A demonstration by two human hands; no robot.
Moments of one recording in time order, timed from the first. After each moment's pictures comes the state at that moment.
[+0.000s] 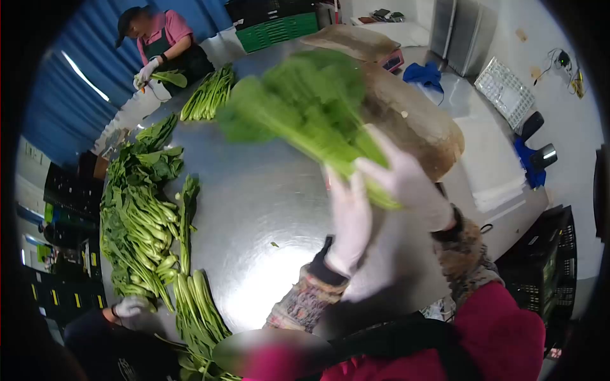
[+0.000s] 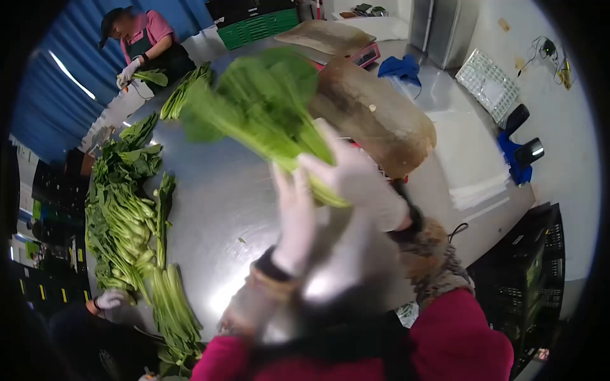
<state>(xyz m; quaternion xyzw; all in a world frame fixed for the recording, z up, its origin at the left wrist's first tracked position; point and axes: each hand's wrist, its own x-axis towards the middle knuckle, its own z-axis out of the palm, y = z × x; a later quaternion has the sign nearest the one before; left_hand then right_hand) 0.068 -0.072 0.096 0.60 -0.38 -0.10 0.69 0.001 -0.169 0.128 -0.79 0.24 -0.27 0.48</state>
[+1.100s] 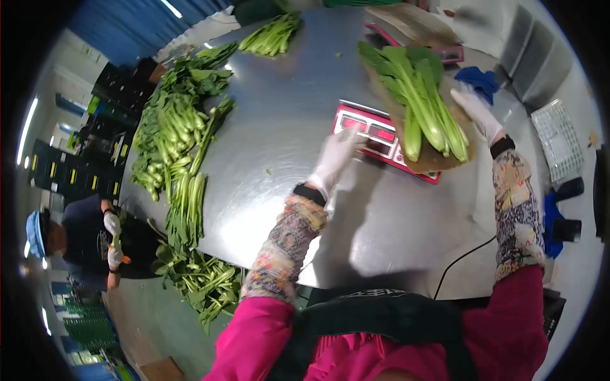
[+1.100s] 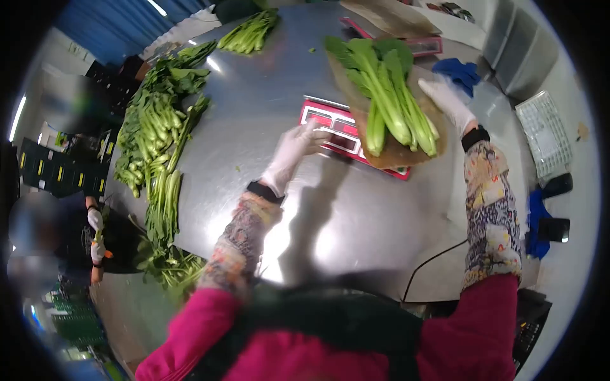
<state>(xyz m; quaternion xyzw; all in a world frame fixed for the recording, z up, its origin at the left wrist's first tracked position) 0.065 -0.107 0.054 0.68 -0.16 -0.34 0.63 -0.055 -0.450 0.074 -0.78 0.34 -0.11 0.51</state>
